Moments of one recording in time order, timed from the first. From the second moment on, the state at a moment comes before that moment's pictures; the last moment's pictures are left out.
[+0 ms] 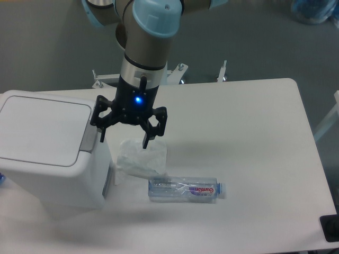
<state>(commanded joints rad) 2.33 -1.73 -1.50 -1.18 1.18 0.24</state>
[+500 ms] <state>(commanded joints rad) 2.31 -1.73 -1.51 -1.17 1.18 0.19</state>
